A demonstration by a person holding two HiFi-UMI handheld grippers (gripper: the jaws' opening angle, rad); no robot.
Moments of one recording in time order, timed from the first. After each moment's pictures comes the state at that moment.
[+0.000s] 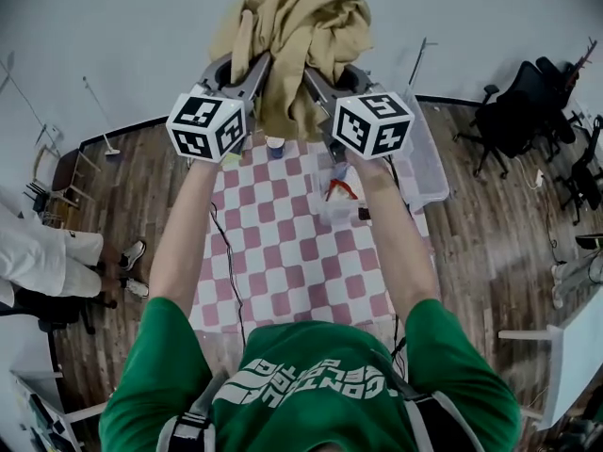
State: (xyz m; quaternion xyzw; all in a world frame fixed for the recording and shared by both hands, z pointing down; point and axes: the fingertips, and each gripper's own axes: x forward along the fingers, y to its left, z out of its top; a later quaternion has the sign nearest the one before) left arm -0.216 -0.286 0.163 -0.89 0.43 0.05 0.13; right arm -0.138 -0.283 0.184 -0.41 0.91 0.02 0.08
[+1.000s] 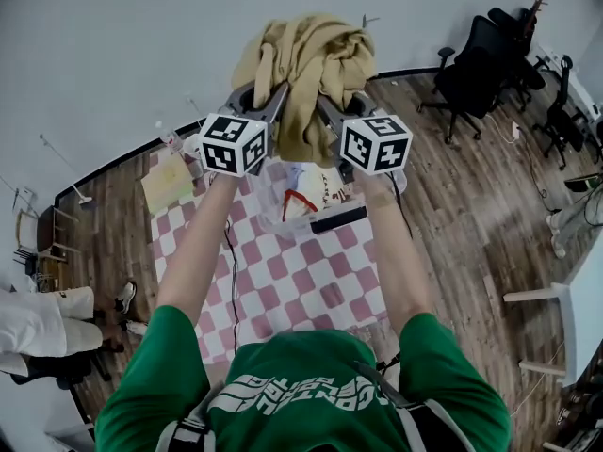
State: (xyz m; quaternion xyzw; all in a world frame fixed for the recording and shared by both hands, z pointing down) left arm 0.002 -0.345 0.253 -0.95 0.32 0.00 0.06; right arm 0.073 -0.324 0.273 -0.53 0.84 -0.05 0.04
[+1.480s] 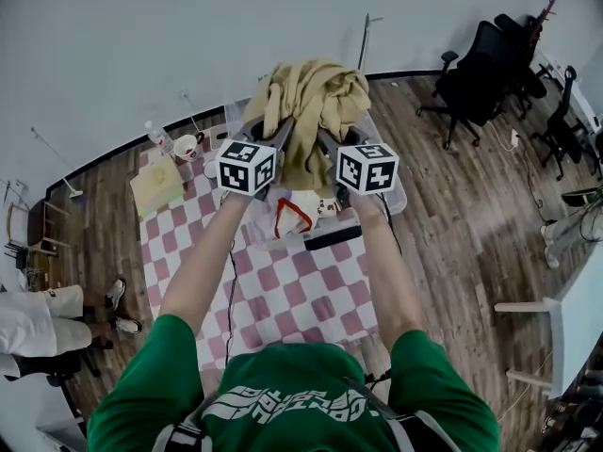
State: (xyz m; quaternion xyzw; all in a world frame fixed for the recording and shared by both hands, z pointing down) left arm 0.022 -0.394 0.371 -0.94 0.33 -0.04 -0.05; right arm 0.092 -0.371 0.387 -0.54 0.83 -0.14 -0.02
